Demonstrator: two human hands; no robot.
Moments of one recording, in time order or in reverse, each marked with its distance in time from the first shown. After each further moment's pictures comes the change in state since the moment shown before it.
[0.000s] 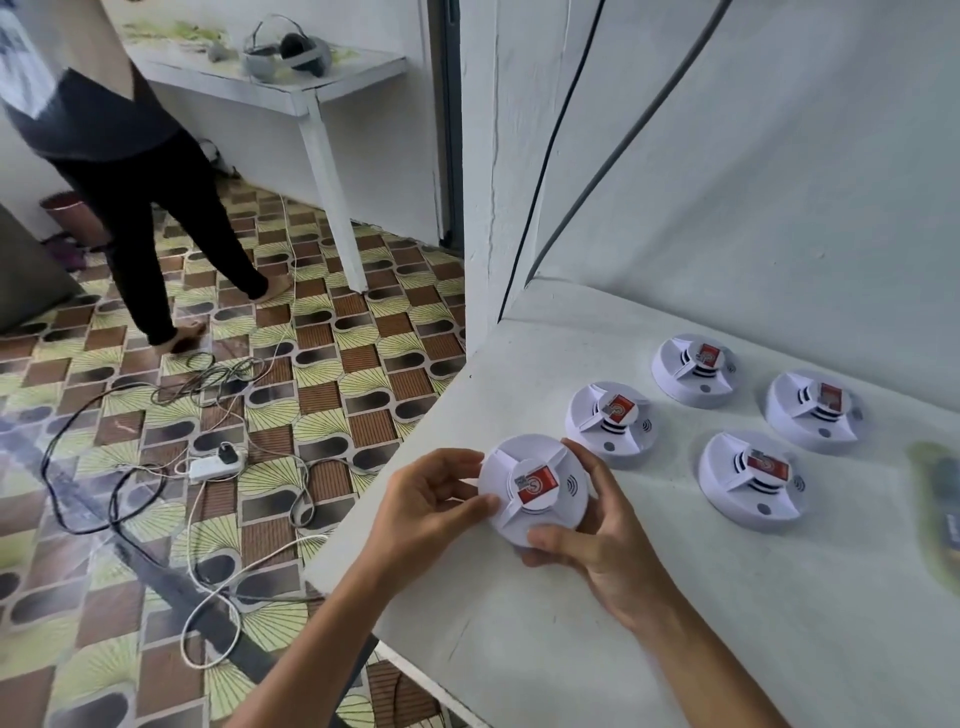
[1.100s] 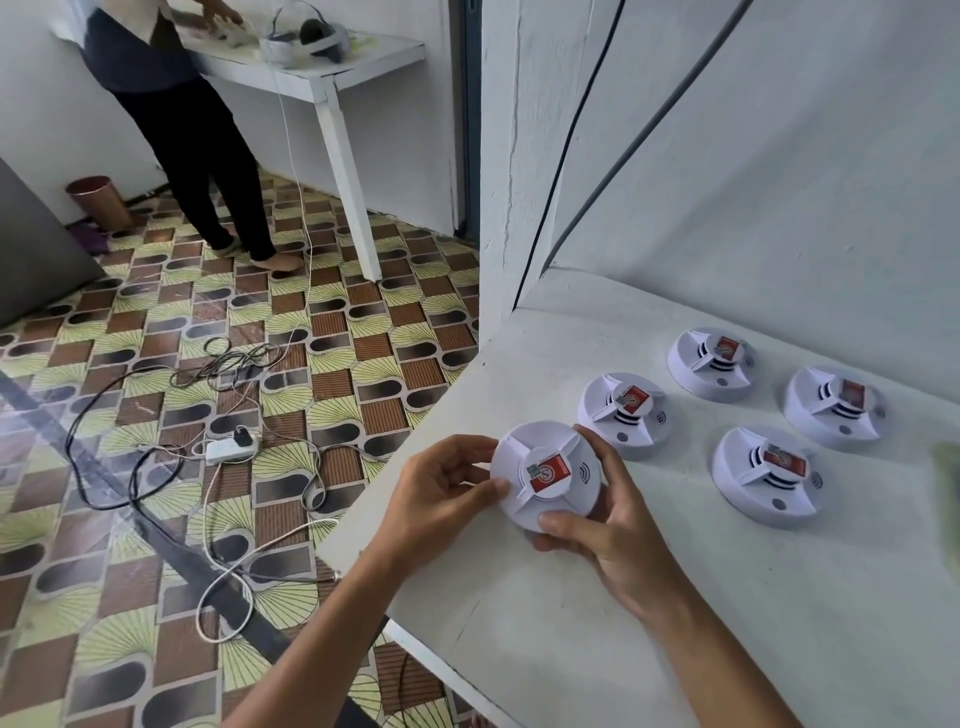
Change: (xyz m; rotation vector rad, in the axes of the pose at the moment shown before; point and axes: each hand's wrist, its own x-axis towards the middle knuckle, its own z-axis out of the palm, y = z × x) left_hand -0.001 -0.003 0.001 0.049 -0.001 0.058; right_hand 0.002 0.001 -0.001 -0.042 -0.023 -0.014
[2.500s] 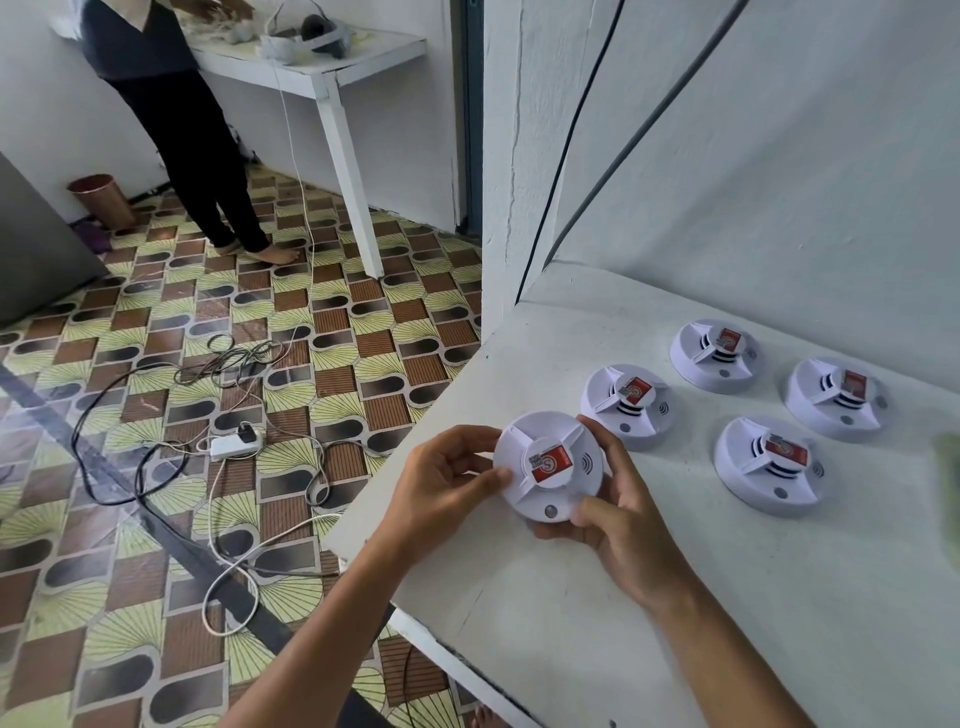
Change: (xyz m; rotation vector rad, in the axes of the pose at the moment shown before) left_hand 0.001 -0.003 -0.001 -0.026 -0.007 0.005; right_hand 0.000 0.001 -0.002 0.055 -0.017 -0.005
